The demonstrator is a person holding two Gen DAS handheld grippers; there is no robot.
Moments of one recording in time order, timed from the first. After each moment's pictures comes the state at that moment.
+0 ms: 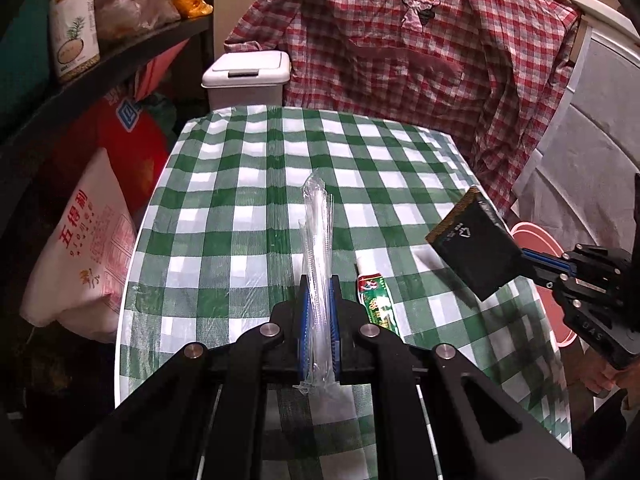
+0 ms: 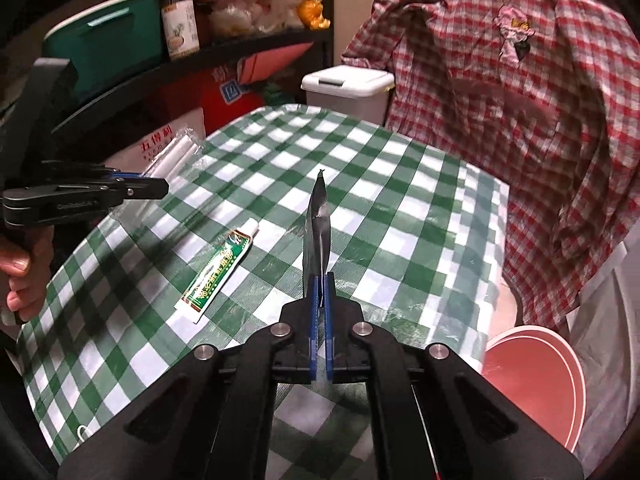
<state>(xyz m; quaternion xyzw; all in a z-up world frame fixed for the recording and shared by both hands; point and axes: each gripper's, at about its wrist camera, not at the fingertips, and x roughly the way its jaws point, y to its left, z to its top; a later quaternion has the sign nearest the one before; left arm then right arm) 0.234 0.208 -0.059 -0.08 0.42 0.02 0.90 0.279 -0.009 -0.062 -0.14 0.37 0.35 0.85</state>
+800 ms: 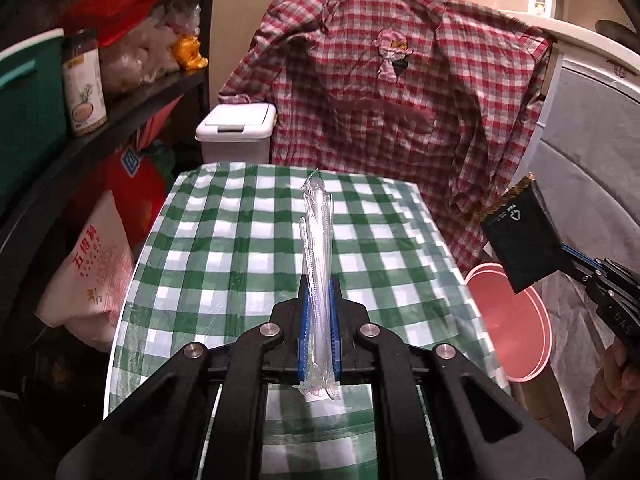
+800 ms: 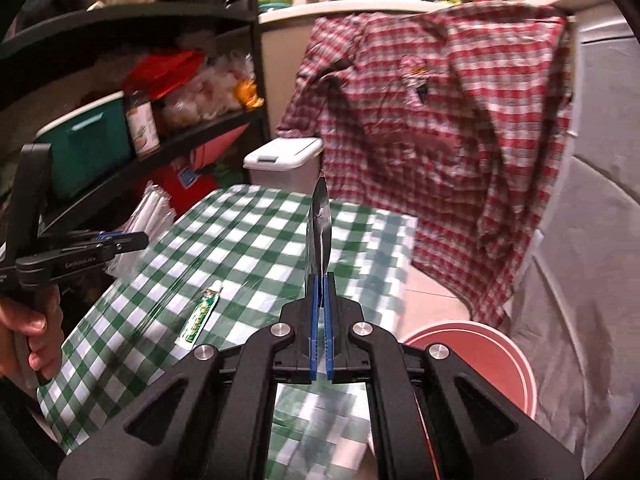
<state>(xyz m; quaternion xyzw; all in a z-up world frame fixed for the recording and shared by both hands) 0.208 0.153 0.001 -0.08 0.35 0.03 0.93 0.244 -0.109 0.015 -0.05 0.29 0.26 0.92</state>
